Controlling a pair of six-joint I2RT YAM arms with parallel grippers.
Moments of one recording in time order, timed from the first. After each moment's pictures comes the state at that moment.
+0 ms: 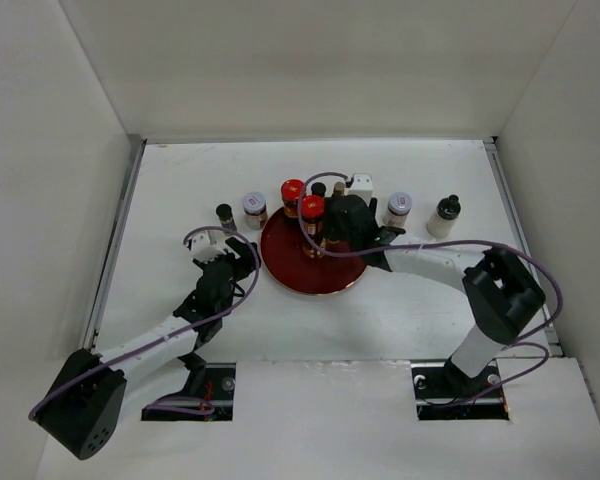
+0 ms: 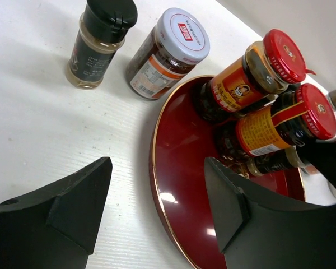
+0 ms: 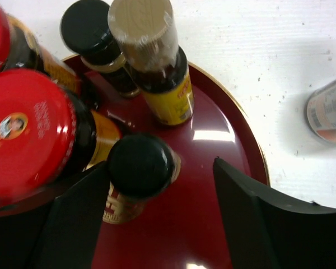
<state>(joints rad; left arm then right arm) -0.57 0.94 0.19 0.51 -0.53 -0.73 0.73 1.69 1.05 0.04 0.53 0.47</state>
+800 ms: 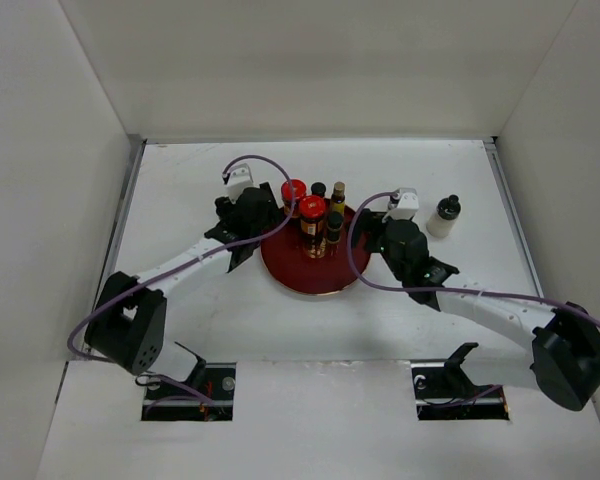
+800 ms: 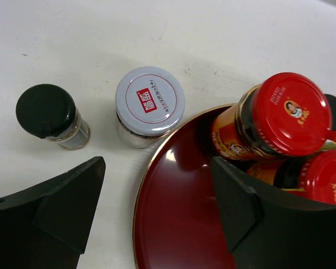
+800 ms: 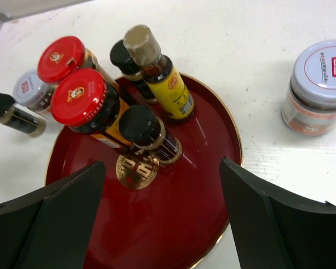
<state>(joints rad) -0.54 1.43 0.88 0.02 -0.55 -0.58 0.69 1.21 0.64 0.28 0.40 0.47</state>
